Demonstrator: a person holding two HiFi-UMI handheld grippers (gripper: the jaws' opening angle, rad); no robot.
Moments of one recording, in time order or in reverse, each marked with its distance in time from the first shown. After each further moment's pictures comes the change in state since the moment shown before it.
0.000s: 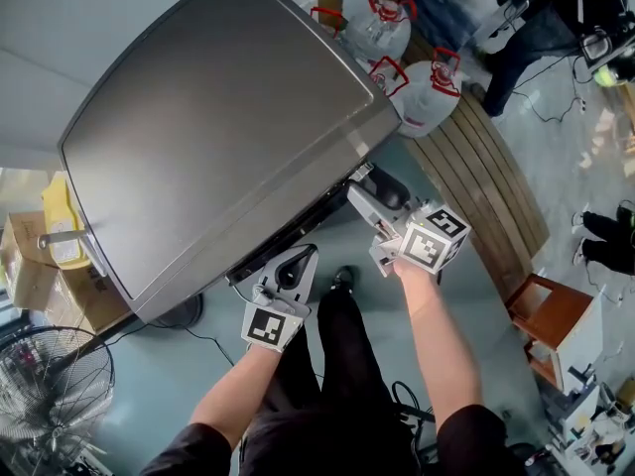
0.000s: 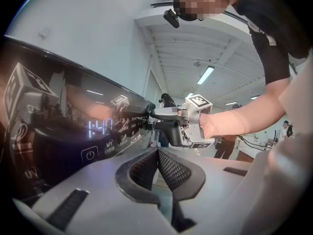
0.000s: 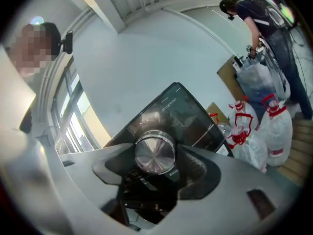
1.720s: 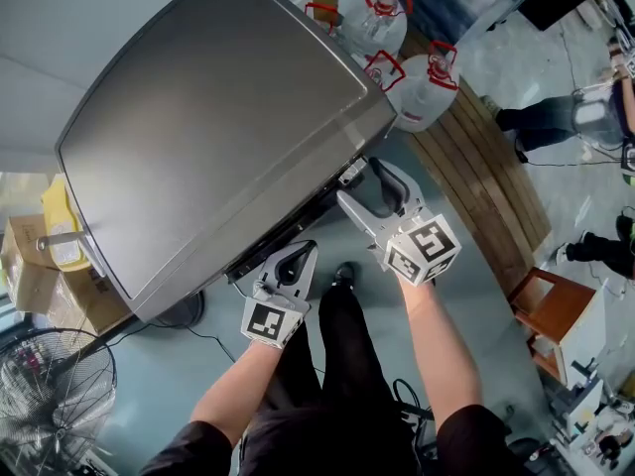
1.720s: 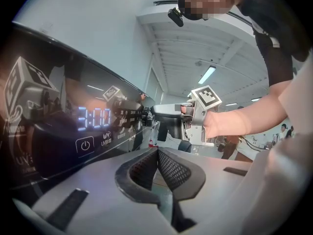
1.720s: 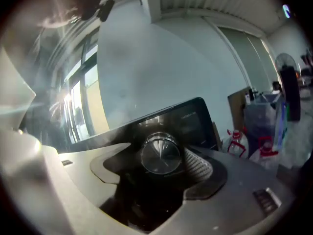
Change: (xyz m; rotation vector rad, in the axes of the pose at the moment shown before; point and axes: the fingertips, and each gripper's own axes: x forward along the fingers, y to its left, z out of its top) left arm 0.003 -0.003 -0.008 -0.017 0.018 -0.010; right arm -0.003 0.025 0.003 -0.407 0.010 -0.058
